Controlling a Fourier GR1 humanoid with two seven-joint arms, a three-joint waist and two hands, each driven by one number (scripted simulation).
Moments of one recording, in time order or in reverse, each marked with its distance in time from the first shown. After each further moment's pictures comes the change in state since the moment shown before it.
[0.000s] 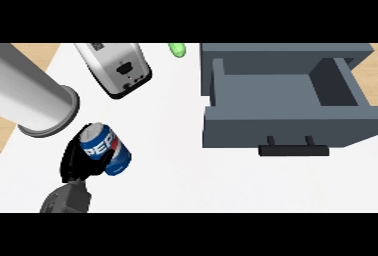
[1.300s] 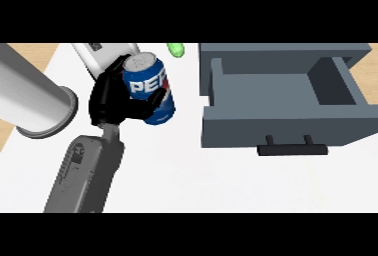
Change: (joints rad) left arm -0.308 -0.061 -0.287 -0.390 -0.075 0.481 0.380; right arm 0.079 0.006 0.101 -0.061 0.024 -0.080 -0.050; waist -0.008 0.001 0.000
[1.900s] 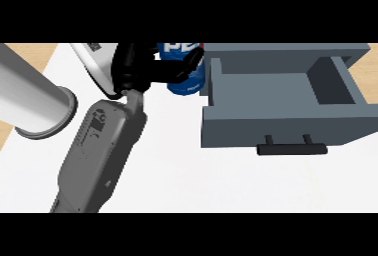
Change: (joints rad) left arm -0.287 -0.002 -0.061 0.097 -0.018 0.173 0.110; right arm -0.023 -0.001 -0.024 0.014 -0.019 0.018 0.021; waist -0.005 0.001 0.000
